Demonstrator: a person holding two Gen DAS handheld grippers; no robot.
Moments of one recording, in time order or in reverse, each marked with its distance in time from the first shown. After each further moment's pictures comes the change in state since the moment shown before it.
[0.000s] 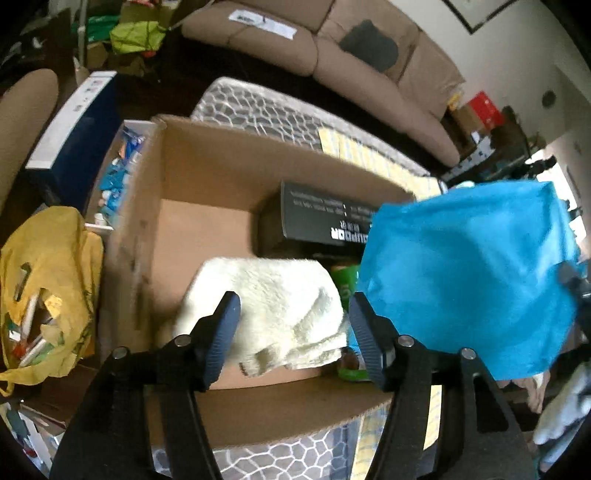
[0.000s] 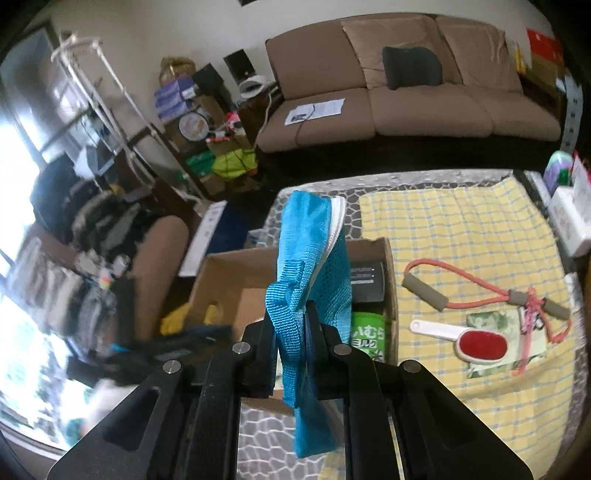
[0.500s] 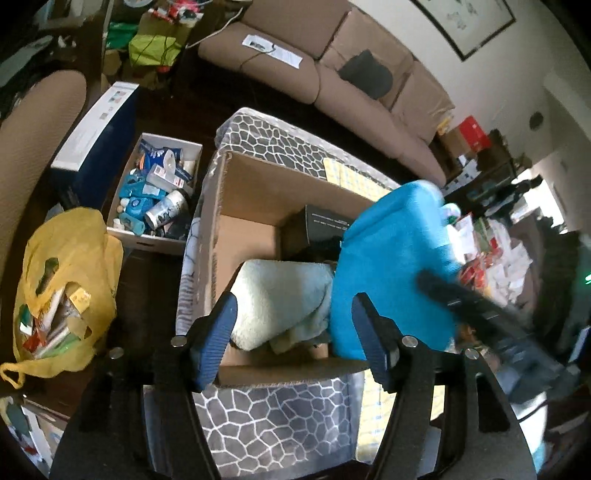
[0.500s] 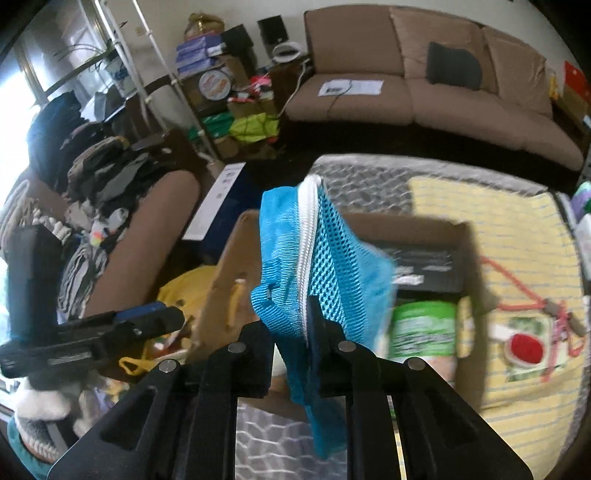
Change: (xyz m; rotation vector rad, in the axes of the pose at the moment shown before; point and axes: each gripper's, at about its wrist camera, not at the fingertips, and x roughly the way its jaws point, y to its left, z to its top) left arm -0.091 0.054 -0.016 -0.046 -0.068 -0.068; right arm 0.093 0.104 -0.034 -0.114 0.093 -0.003
